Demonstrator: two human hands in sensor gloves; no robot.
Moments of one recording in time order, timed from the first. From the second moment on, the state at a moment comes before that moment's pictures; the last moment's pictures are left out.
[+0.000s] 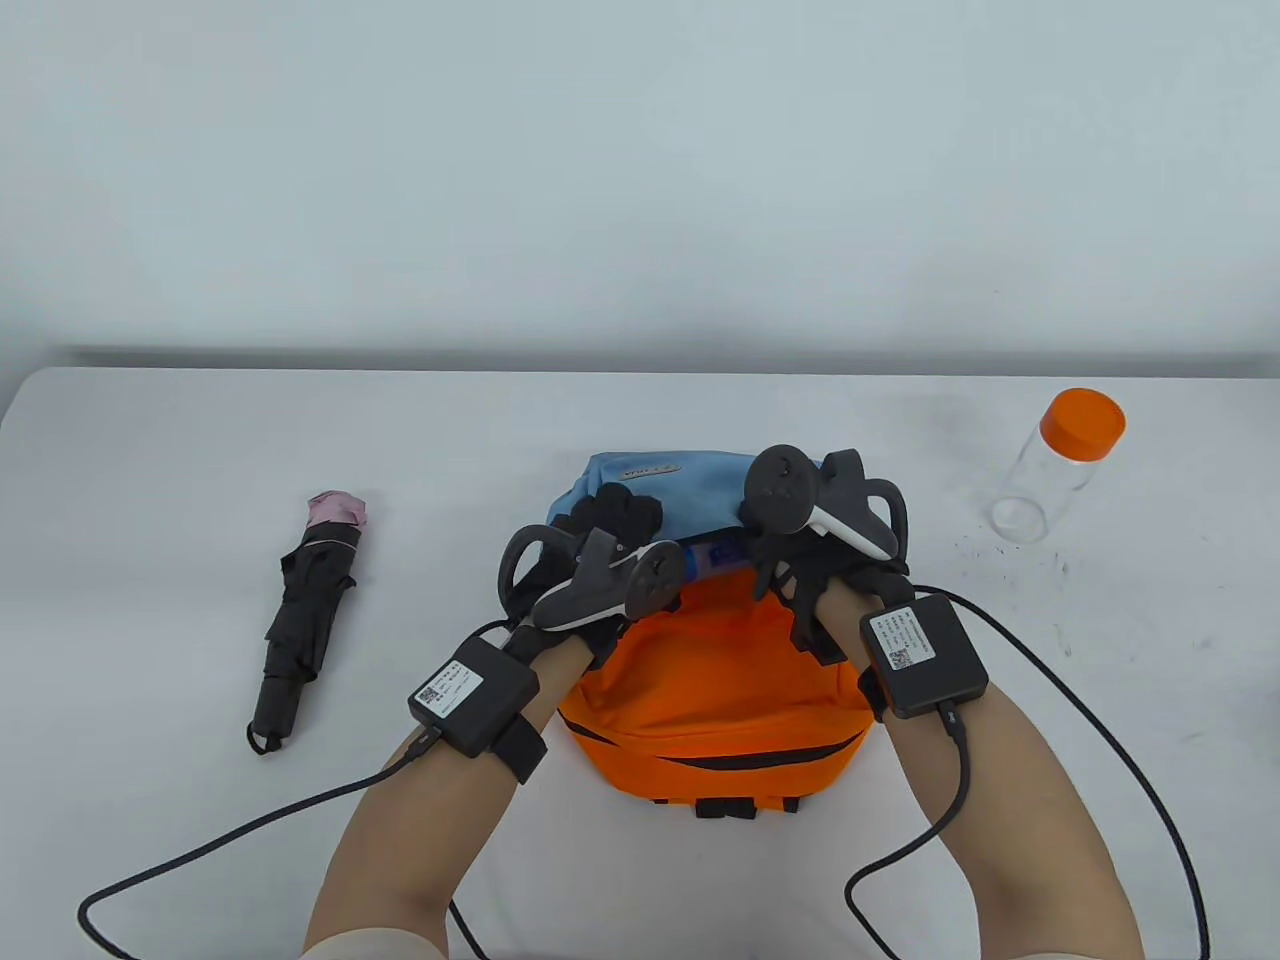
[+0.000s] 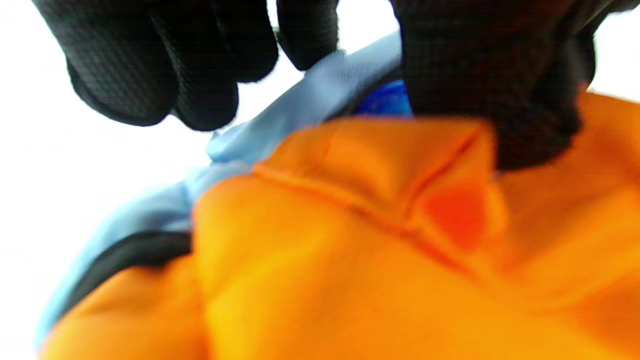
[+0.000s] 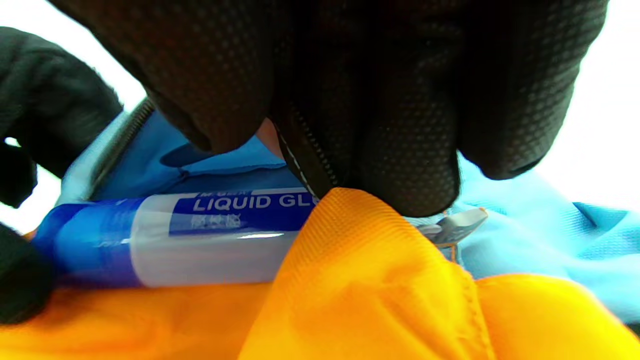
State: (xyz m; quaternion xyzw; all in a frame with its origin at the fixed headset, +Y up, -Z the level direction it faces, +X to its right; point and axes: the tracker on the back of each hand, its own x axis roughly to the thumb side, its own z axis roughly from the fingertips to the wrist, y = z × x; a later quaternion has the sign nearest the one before) left_hand -0.060 -0.685 -0.400 0.06 -0.19 -0.08 0.98; right_hand 0.120 -0.651 -0.429 0.13 0.03 0.99 0.08
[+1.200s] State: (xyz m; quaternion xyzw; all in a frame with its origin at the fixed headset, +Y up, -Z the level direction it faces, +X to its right) left_hand -0.095 -0.676 -0.421 -0.06 -0.24 0.10 0.96; right_hand 0.168 -0.709 -0.427 0.15 0.08 0.98 0.04
